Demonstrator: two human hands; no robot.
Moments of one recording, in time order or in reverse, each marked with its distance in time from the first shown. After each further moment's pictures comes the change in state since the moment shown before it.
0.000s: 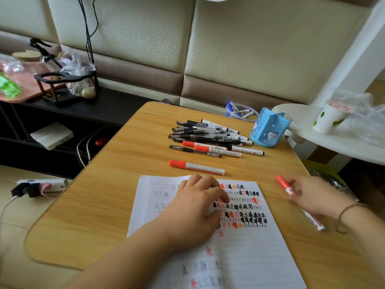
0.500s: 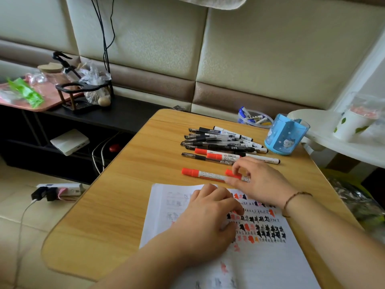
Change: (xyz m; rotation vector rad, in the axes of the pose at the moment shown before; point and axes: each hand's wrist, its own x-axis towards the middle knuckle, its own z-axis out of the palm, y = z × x) left_hand 0.002 -0.003 0.001 0.024 0.017 0.005; right_hand 0.024 -0.114 0.001 0.184 0.267 -0.563
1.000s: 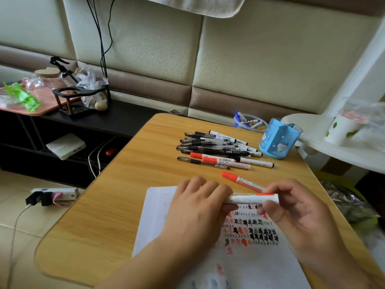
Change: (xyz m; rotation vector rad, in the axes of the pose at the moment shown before) left_hand 0.004 0.012 -0.008 0.230 0.363 0.034; right_hand -0.112 -0.033 -0.027 0.839 0.331 -0.102
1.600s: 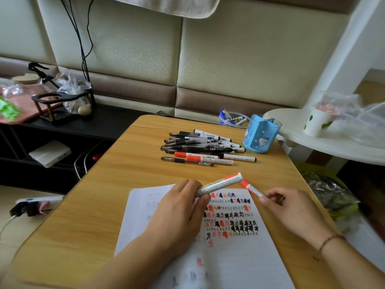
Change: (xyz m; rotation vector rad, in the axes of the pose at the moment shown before) left_hand -0.003 -0.004 0.008 -0.246 -0.094 -0.148; right_hand 0.011 0.091 -0.054 -0.756 0.061 0.416
